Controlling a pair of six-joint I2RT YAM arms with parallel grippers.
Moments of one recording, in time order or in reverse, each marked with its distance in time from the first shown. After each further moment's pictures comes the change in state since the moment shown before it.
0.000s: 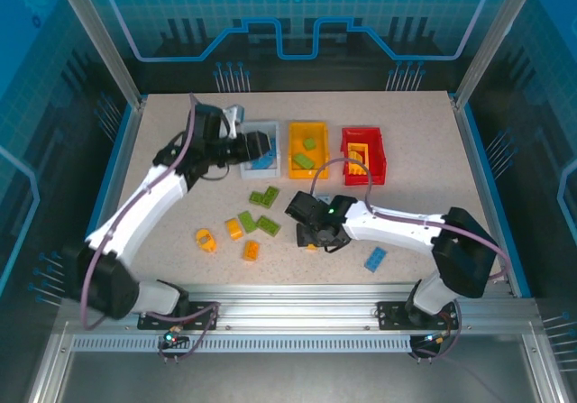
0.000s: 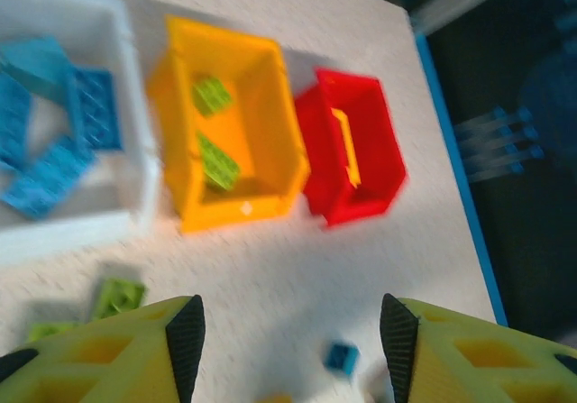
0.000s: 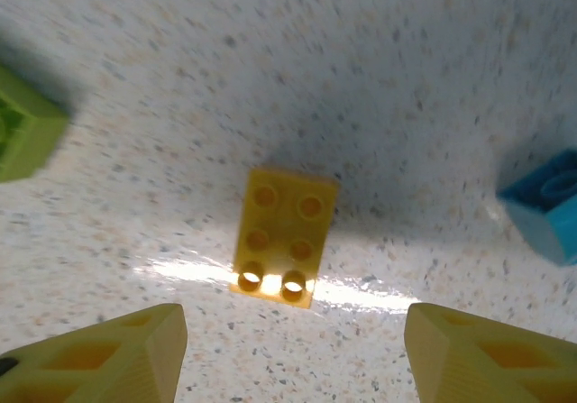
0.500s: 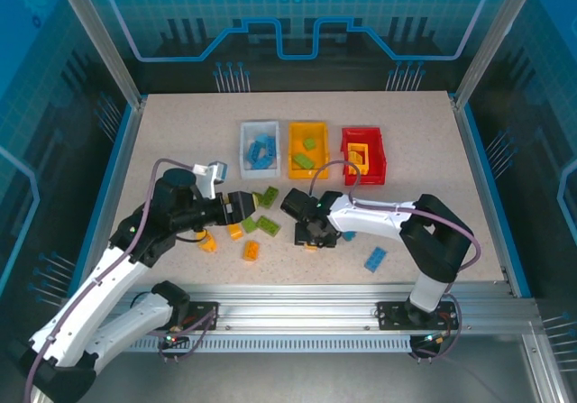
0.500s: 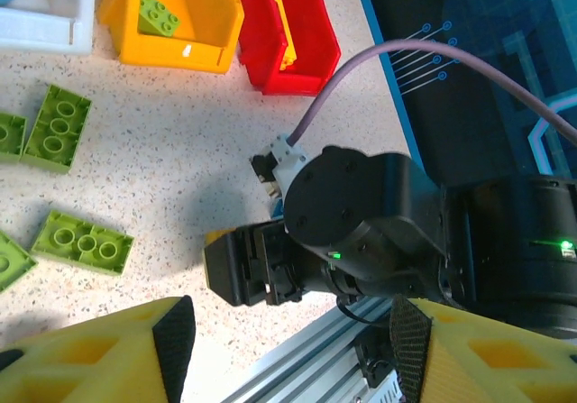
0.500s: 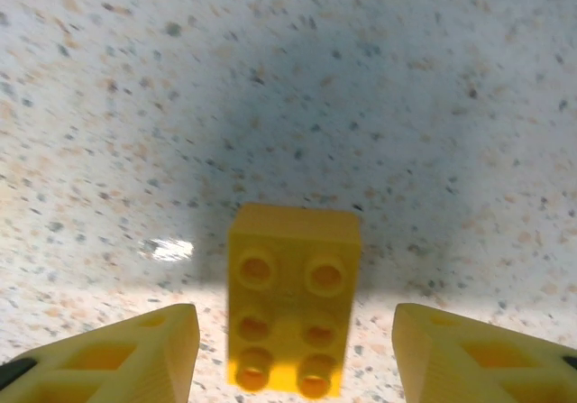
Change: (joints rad) left arm -0.121 -0.537 -0.329 -0.147 0.015 -0.117; right arm -0.054 0.150 0.047 0.051 -0.076 0.061
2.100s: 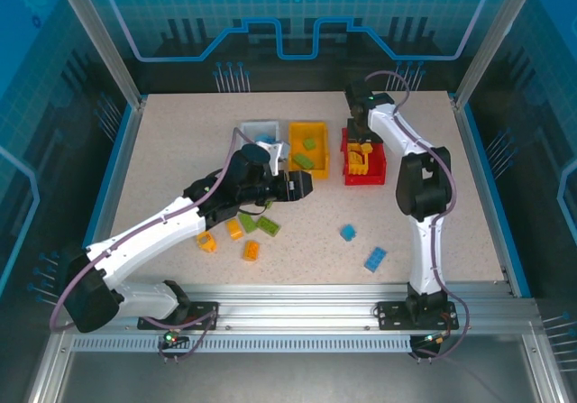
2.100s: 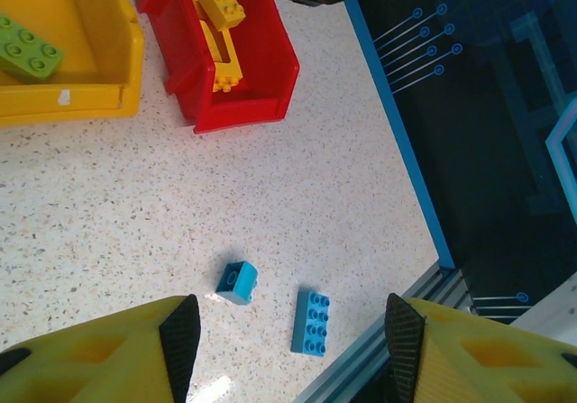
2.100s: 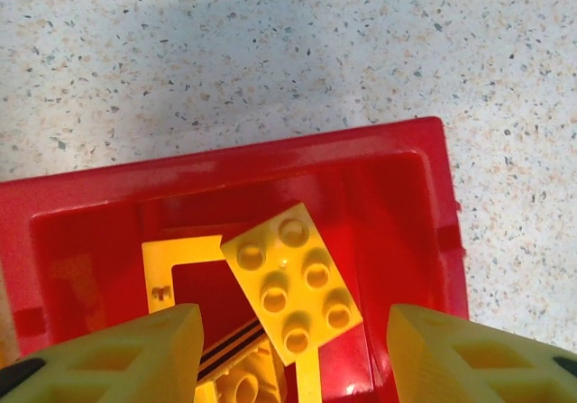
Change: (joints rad) left arm -0.275 0.504 0.222 0.300 -0.212 -0.069; right arm -0.669 0.467 0.899 -0.256 0.211 -0.656
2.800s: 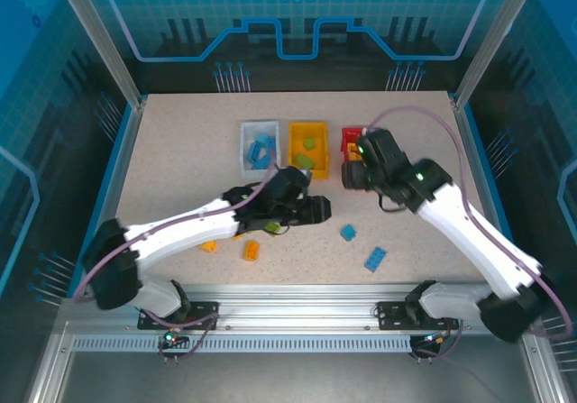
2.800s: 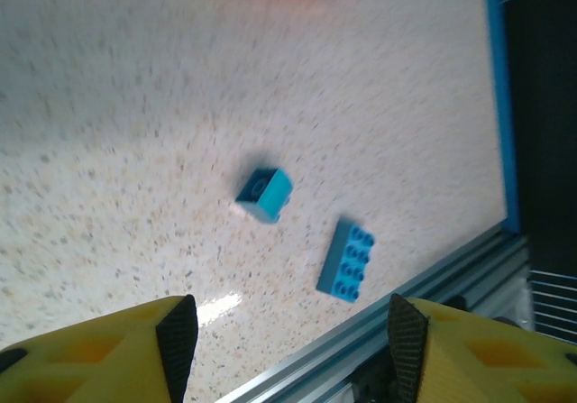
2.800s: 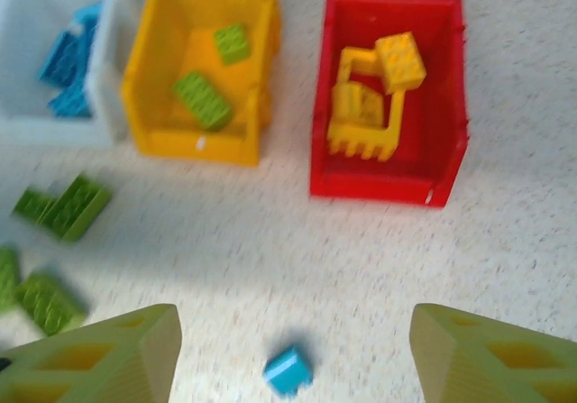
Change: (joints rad) left arm -0.184 0.230 0.056 -0.107 -0.098 -0.223; right arm 0.373 -1.054 -0.732 0.025 -0.023 0.096
